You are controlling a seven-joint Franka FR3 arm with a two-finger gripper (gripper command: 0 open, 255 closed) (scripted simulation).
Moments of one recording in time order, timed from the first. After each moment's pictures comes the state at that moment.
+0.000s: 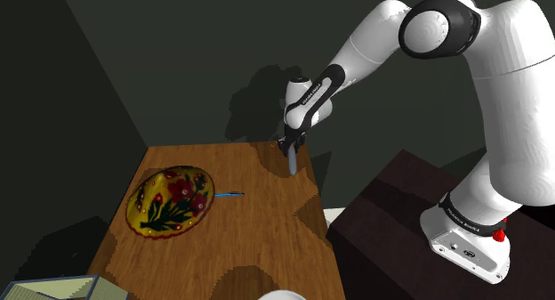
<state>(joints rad) 0.02 0.71 0.09 -1.98 0.06 2.66 0.28</state>
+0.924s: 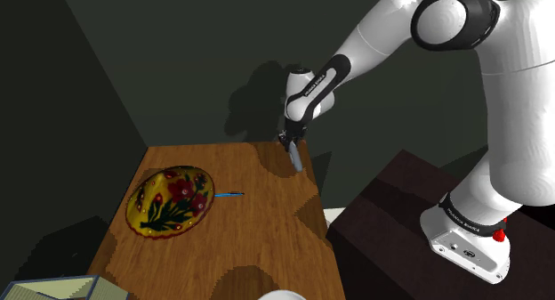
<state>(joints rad) 0.02 0.63 0.10 -2.01 0.06 2.62 0.28</state>
